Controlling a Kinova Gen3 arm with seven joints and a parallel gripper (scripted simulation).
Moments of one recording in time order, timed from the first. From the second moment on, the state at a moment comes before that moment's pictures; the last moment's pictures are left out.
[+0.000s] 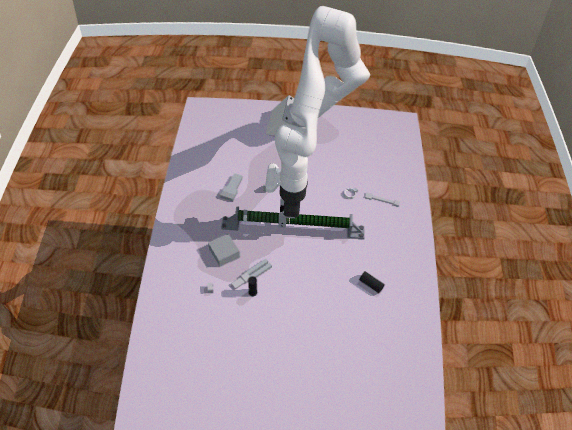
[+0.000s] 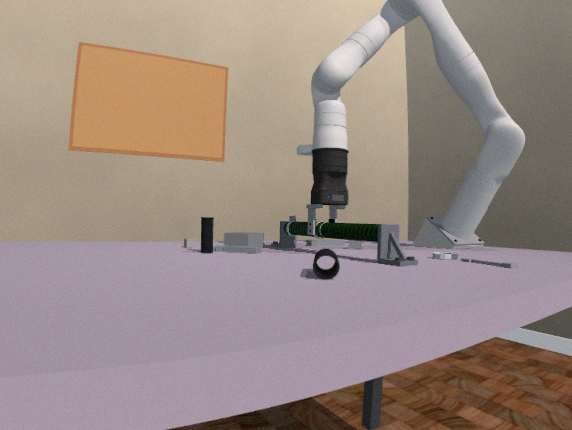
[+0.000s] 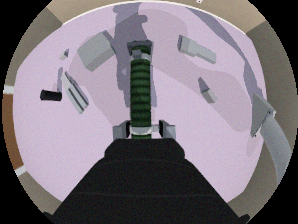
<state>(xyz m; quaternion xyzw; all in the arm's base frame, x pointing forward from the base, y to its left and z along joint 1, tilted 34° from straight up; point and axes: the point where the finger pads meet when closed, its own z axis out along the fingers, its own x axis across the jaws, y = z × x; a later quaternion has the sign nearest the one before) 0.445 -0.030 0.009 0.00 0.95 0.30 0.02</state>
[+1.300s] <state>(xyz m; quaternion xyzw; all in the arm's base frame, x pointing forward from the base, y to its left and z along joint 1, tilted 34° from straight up) 0.444 0.014 0.039 -0.01 0.96 0.30 0.02</state>
